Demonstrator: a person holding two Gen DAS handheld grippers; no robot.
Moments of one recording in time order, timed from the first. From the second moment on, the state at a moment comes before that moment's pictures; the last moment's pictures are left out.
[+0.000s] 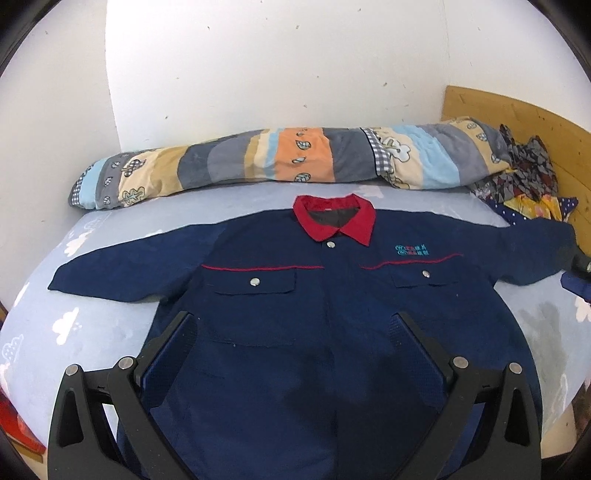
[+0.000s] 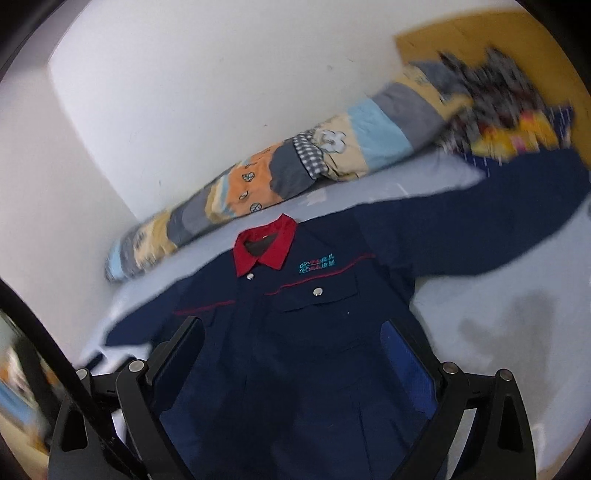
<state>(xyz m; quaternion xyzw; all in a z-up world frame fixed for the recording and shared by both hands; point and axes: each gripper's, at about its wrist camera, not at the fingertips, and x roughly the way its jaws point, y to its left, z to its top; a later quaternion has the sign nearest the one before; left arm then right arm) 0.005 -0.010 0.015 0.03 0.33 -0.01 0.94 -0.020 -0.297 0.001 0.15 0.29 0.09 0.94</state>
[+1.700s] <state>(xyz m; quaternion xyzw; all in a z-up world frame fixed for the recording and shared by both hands) 0.004 -0.007 0.018 0.07 0.33 -0.01 0.94 -0.013 -0.370 0.034 0.15 0.30 -0.05 0.94</state>
